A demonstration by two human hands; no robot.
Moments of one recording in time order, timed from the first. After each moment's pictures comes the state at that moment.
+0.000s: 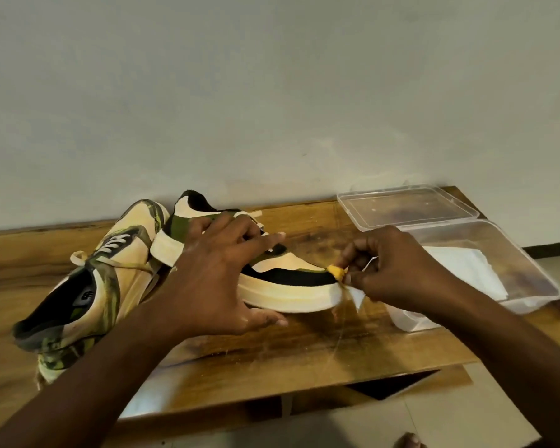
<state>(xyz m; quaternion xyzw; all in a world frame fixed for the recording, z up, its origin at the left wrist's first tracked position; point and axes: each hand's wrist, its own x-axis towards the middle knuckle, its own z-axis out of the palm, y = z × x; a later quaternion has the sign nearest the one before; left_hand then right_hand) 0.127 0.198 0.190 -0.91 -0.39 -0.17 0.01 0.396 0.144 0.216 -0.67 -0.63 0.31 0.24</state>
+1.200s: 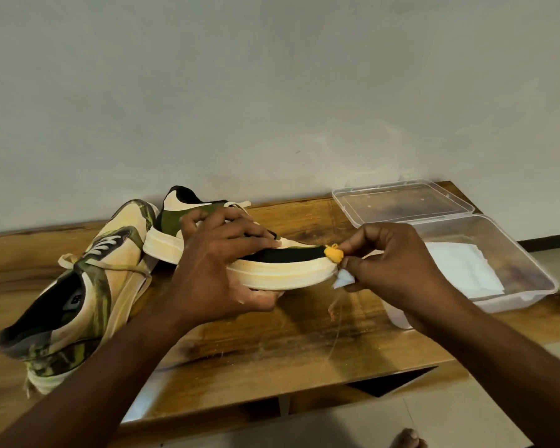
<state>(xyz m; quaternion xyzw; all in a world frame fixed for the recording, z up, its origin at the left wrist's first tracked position) 0.136 0.219 0.165 -0.88 -0.32 -0.34 -0.06 0.390 0.133 0.202 -0.67 -0.50 0.36 0.42</state>
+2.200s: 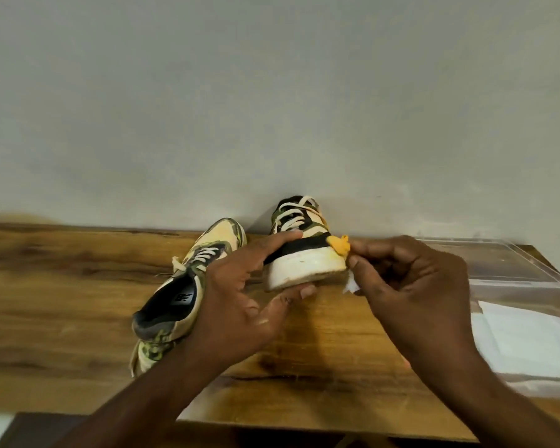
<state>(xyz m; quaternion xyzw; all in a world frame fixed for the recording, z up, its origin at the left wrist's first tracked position) 0.074 0.167 0.211 -0.75 -0.35 -0.54 -0.18 0.274 0.131 0.248 -0.52 -0.59 0.18 0.59</state>
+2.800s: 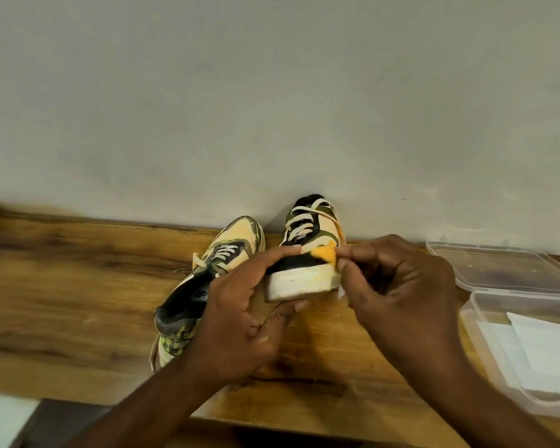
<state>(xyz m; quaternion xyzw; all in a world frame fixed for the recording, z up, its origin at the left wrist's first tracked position) 0.048 0.157 0.195 -0.75 -0.35 -0.53 -0.21 0.244 0.143 0.240 -0.49 -0.64 0.19 0.56</state>
